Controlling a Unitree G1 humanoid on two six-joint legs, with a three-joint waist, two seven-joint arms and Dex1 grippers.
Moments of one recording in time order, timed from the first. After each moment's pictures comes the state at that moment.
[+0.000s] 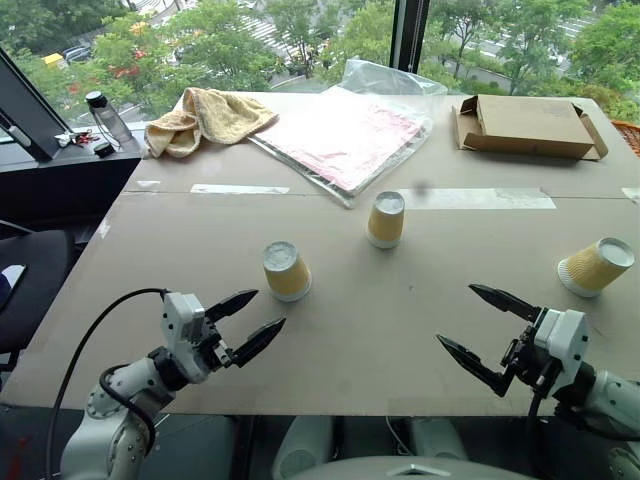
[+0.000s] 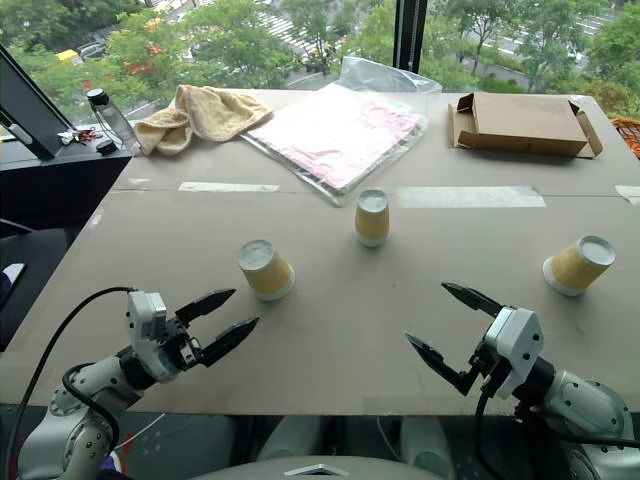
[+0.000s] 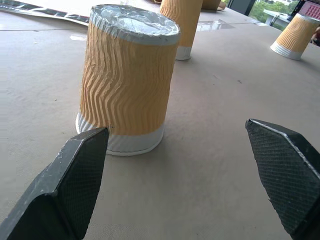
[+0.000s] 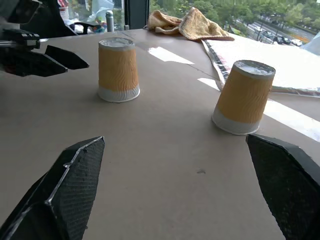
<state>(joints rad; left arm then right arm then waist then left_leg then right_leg) 0.29 0.58 0.25 -0.24 -0.62 0.15 -0.95 0.42 -0.59 -0.09 -0.69 0.48 0.08 0.80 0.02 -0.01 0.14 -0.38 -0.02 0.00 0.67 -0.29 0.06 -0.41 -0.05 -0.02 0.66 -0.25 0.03</state>
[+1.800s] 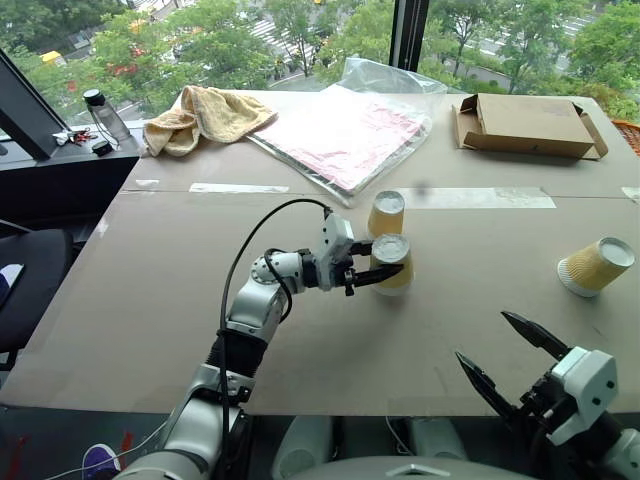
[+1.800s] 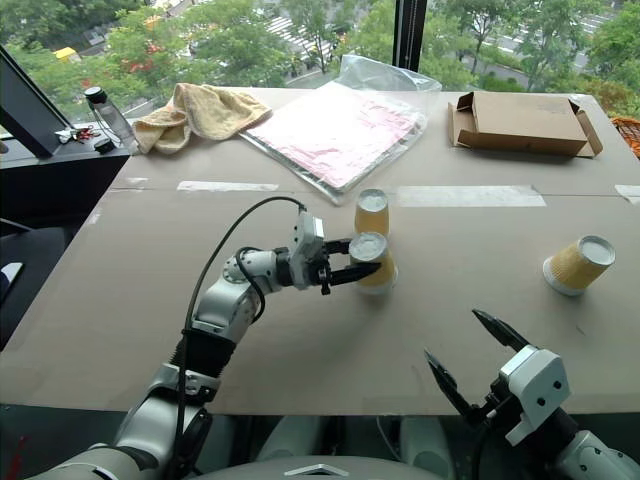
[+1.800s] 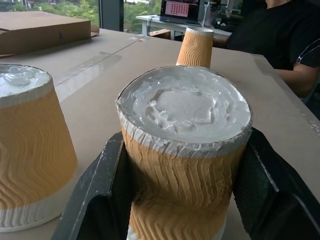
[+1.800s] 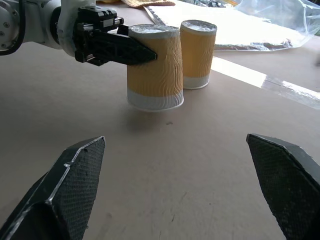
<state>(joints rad) -0.48 0.27 -0.20 0.23 -0.33 0.11 -1.11 0.80 -0.41 -0.17 -0.83 0.32 0.01 0.60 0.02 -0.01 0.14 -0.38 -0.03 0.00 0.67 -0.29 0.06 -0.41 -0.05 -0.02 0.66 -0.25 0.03</state>
